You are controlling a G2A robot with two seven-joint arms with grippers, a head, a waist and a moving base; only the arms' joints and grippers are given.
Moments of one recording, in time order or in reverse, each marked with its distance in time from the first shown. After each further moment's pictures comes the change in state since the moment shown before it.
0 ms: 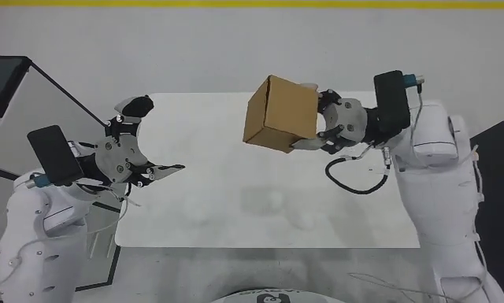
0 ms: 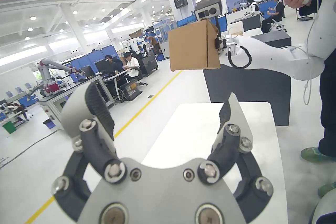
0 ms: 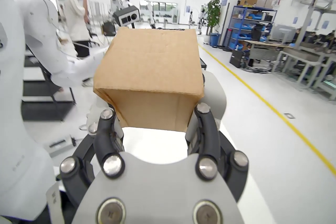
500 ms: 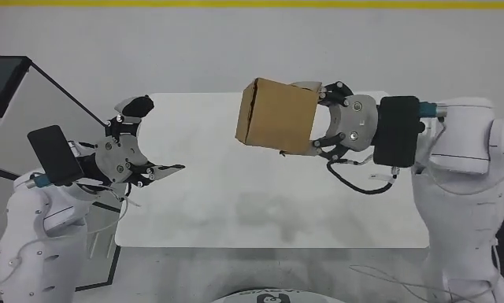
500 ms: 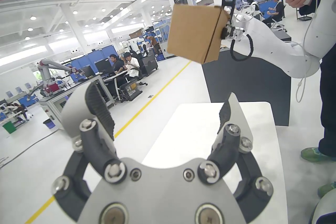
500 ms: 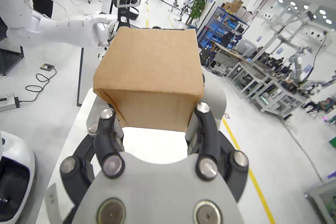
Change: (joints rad) left arm 0.000 0.000 0.000 0.000 0.000 0.000 0.000; right arm 0.048 0.014 0.024 -0.205 -0.303 0.000 -0.157
